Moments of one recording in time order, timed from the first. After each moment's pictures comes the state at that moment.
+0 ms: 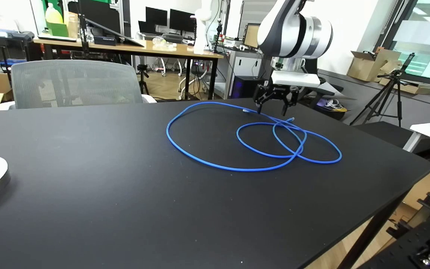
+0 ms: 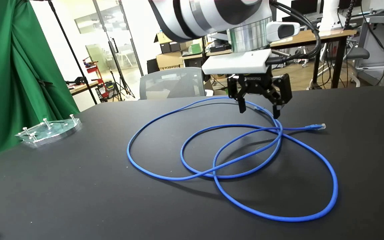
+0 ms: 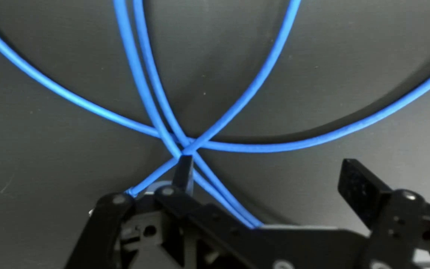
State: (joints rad) arm -0.17 0.69 -0.14 -1.86 0.09 2.66 0.02
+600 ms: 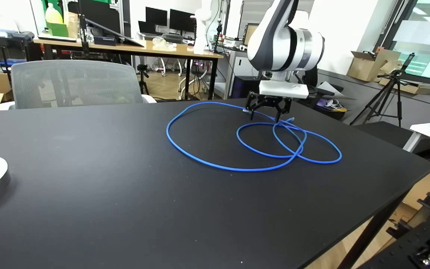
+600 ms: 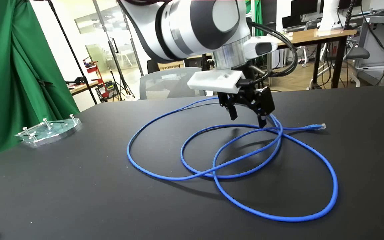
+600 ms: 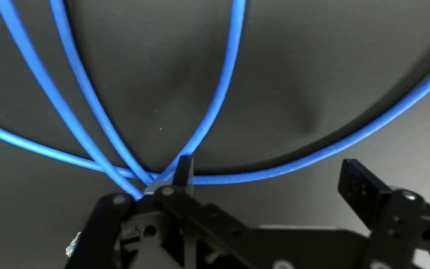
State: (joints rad) arm -0.06 0.71 -0.19 -1.94 0.10 2.82 0.18
